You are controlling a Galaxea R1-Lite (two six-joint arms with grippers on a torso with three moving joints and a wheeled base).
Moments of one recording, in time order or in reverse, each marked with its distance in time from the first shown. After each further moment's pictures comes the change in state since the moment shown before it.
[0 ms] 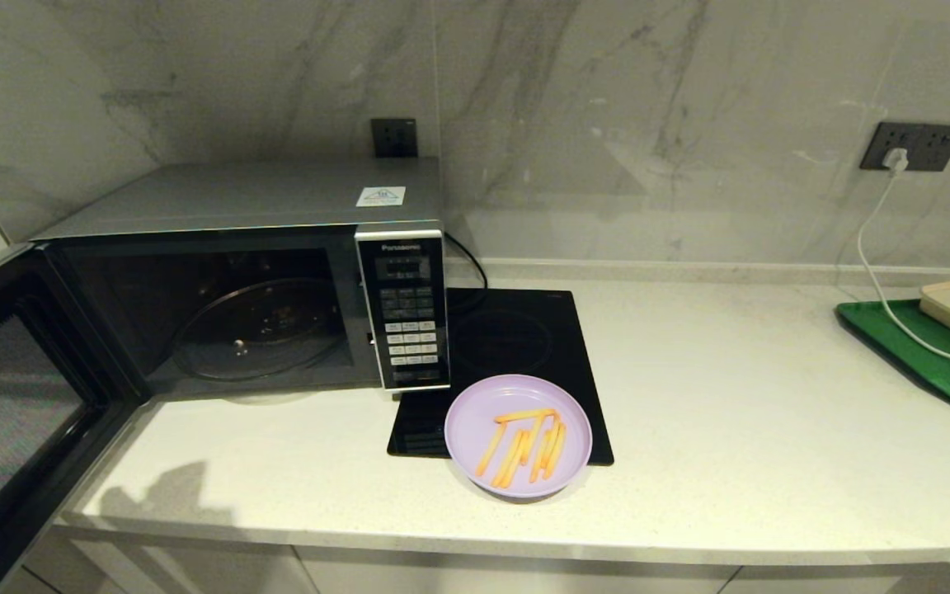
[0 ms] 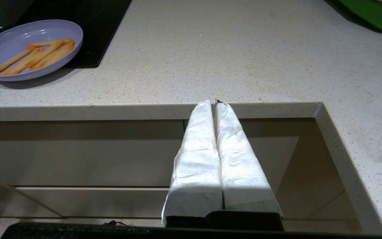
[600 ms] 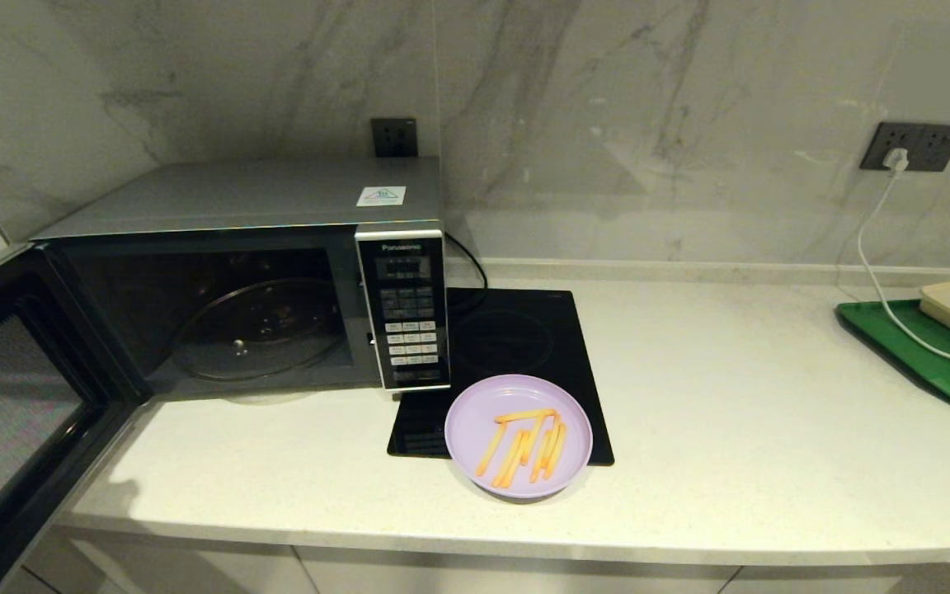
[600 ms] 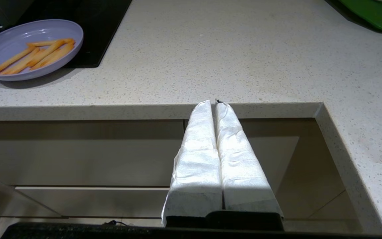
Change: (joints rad) left arm 0.233 0.209 -0.013 -0.060 -0.123 -0.003; right arm 0.000 0.000 0.000 0.001 0.000 0.000
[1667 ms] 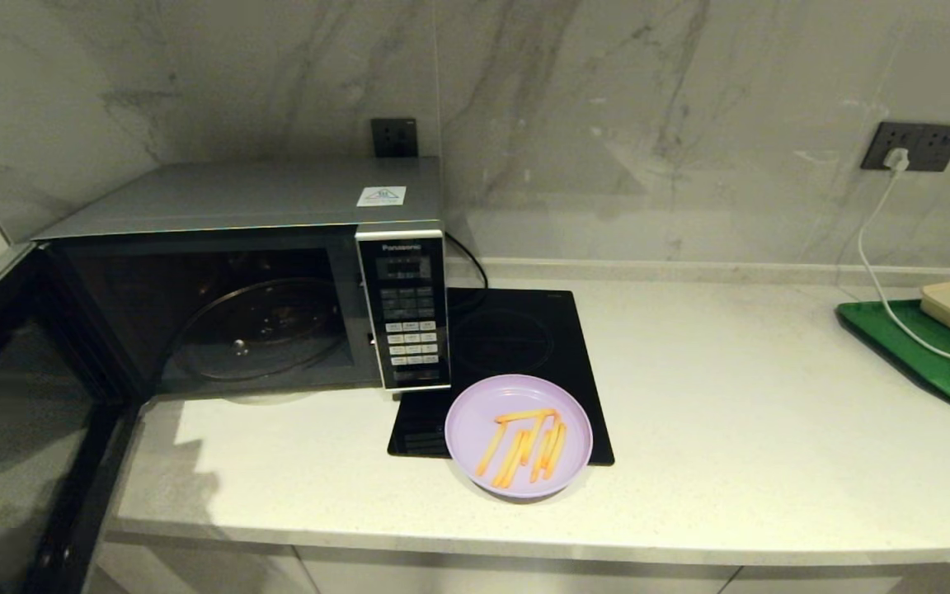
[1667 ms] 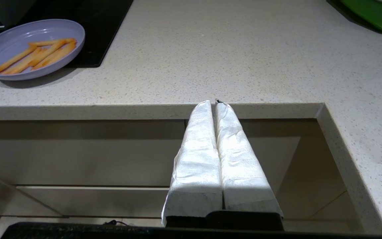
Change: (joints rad) left arm -0.297 -0.105 0.085 0.058 -0.015 -0.056; right arm 0.000 0.000 0.000 -0.001 0.001 0.000
